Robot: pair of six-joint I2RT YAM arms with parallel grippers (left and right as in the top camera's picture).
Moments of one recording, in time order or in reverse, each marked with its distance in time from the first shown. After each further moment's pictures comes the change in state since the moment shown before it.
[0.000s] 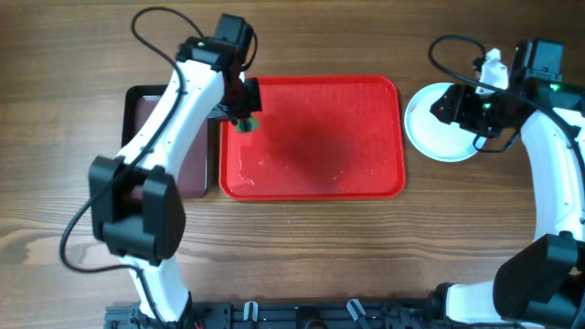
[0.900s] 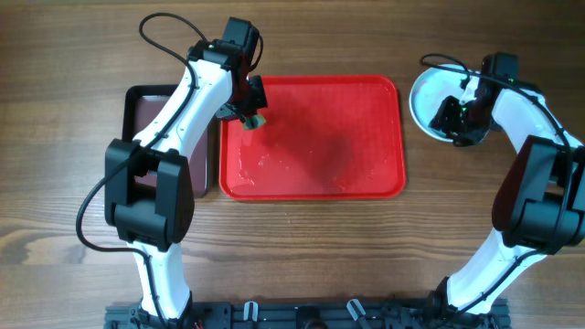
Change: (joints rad) left arm -0.013 0.103 -0.009 0.132 -0.004 -0.116; right arm -0.032 0.404 -0.022 0.217 0.170 0.158
